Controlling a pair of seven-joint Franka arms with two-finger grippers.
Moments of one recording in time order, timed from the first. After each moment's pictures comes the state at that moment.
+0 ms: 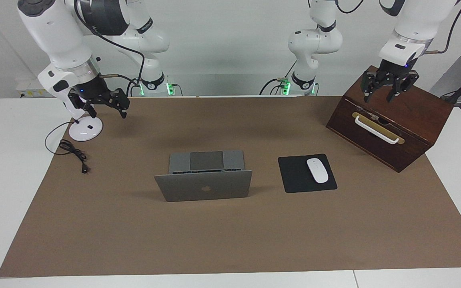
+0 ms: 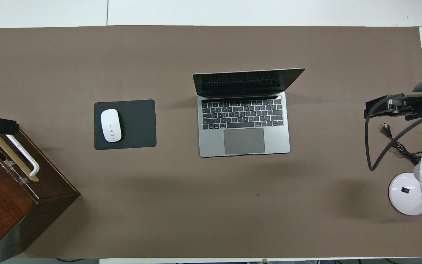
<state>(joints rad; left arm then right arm) -0.05 -0.17 0.00 -1.74 0.07 1.65 0.10 0.00 -0.03 0.01 -1.68 0.02 1.63 0.08</state>
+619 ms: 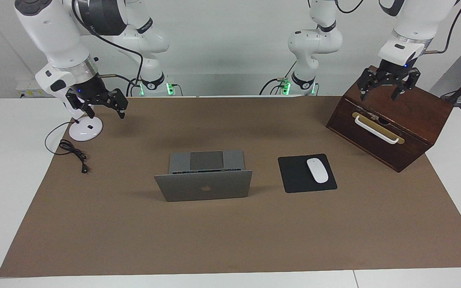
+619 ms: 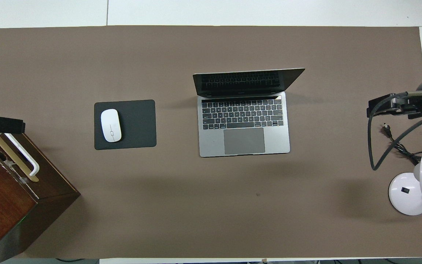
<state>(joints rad) -0.05 -0.17 -0.01 -1.74 0.06 1.67 0.07 0.00 -0.03 0.01 -1.67 0.02 1.63 0.08</state>
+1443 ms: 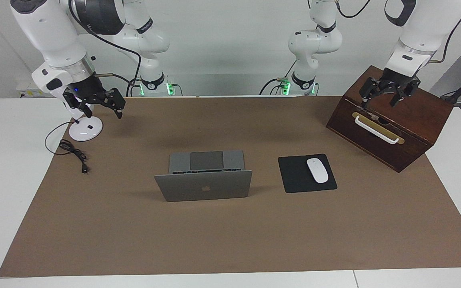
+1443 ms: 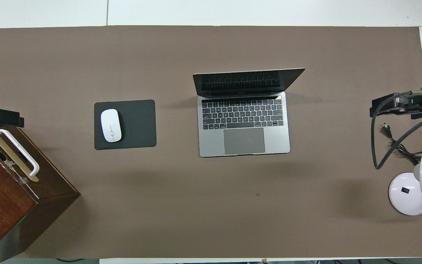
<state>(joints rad) 0.06 -0.12 -0.07 -1.74 -0.01 1.67 0.04 -0.01 -0.03 0.01 -1.67 0.02 1.63 0.08</state>
